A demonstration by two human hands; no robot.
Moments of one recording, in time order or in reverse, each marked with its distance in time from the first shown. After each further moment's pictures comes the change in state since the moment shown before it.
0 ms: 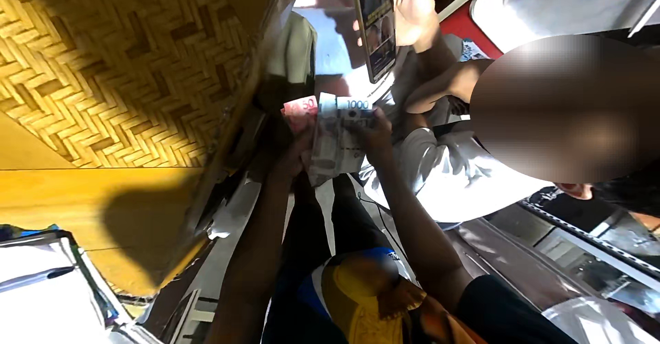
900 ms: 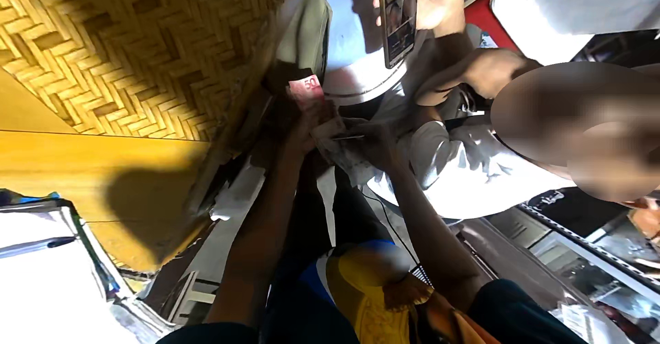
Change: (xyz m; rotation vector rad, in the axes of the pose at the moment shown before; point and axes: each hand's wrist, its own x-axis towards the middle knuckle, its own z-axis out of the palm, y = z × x) left_hand 0.032 -0.003 -0.002 -0.324 -0.020 -0.008; right_hand -0.027 -0.001 -0.009 -0.342 -0.495 -0.279
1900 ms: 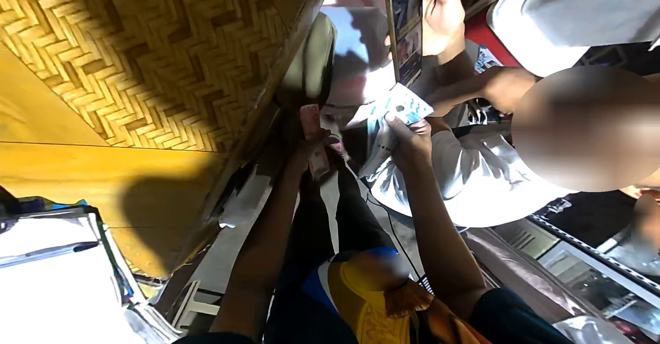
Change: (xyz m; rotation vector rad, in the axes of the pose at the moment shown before) left_hand -0.002 -0.024 -0.034 0.498 0.133 0.134; right_hand 0.006 -0.022 -0.016 0.707 0.571 -0.012
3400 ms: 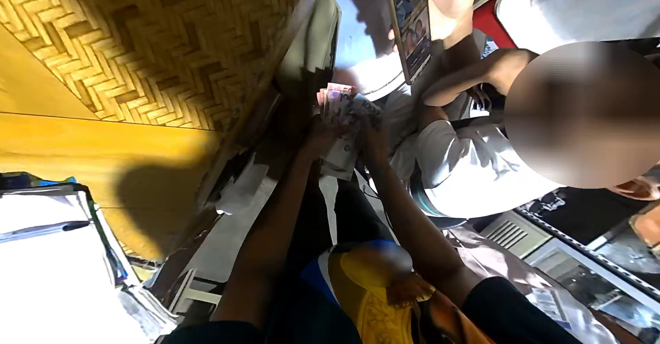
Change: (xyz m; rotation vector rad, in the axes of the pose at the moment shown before) left_hand -0.022 0.026 0.024 0.188 -0.104 -0.012; right_hand -0.020 0.058 0.028 -0.575 0.161 0.137
